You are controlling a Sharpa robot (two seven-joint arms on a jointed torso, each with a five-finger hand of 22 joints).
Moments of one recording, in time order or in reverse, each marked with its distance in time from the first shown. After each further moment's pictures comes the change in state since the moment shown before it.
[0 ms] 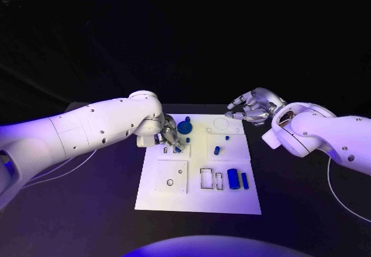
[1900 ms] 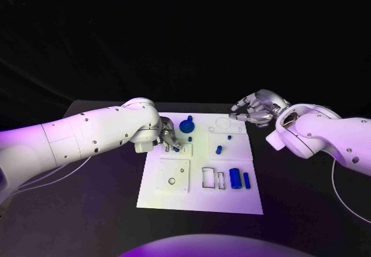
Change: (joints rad) left arm -0.036 -0.079 0.004 0.108 -0.088 -0.132 0.003; left_hand -0.124 -0.046 0.173 -0.020 -0.002 -0.017 -0.011 0.209 0.000 0.054 -0.018 0.091 0.082 0.000 -0.014 0.000 0.000 -0.016 0.000 -0.007 0.020 0.000; right arm -0.007 -0.004 -0.001 -0.008 -0.004 0.016 -0.011; right_hand 0.000 0.000 0.003 -0.003 0.008 0.000 0.000 0.004 0.001 0.000 0.000 0.000 0.001 0.000 0.000 0.000 0.000 0.000 0.000 0.000 -0.004 0.000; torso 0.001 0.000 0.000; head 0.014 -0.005
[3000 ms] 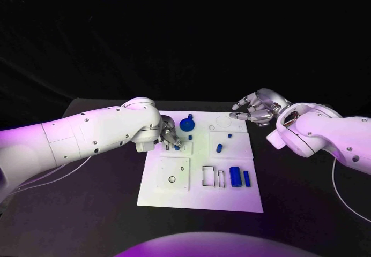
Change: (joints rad) left arm -0.005 -0.003 0.000 0.021 -0.029 -0.027 -0.005; left_hand -0.016 -0.015 0.002 -0.002 0.000 0.000 0.000 0.019 0.021 0.009 -0.001 0.009 0.010 0.000 0.000 0.000 0.001 0.000 -0.004 -0.004 0.004 0.000; right arm -0.005 0.000 0.000 -0.005 -0.001 0.006 -0.002; right_hand 0.000 0.000 0.004 0.004 0.000 0.000 0.000 0.000 0.001 0.000 0.000 0.000 0.000 0.000 0.000 0.000 0.000 0.000 -0.004 -0.004 0.000 0.000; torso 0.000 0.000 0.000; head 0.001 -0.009
